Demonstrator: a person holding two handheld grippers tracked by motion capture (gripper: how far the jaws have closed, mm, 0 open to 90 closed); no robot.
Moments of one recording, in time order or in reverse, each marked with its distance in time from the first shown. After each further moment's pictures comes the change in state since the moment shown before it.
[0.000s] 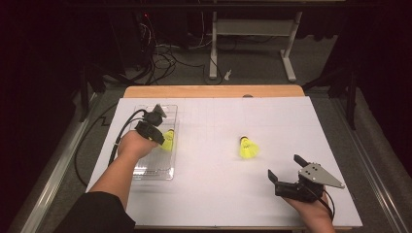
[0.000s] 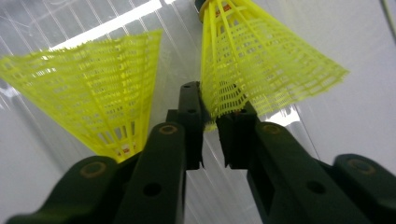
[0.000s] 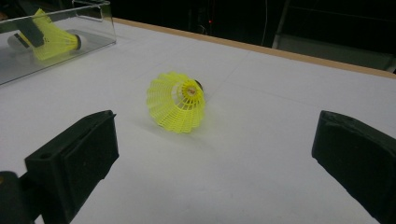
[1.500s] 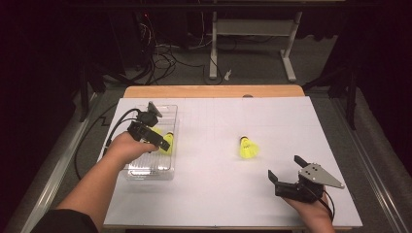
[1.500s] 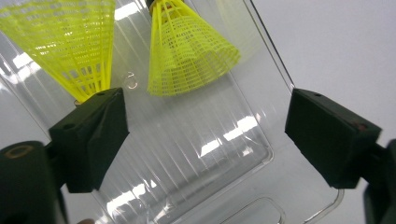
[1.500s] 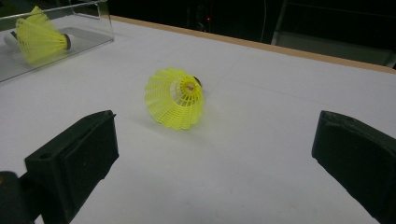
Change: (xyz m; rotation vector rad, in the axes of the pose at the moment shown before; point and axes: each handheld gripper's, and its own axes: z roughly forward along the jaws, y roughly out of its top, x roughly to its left) left arm -0.012 -0.009 -0.059 0.029 -0.087 -0.010; right arm 0.000 -0.002 0.000 0.008 -0.006 0.006
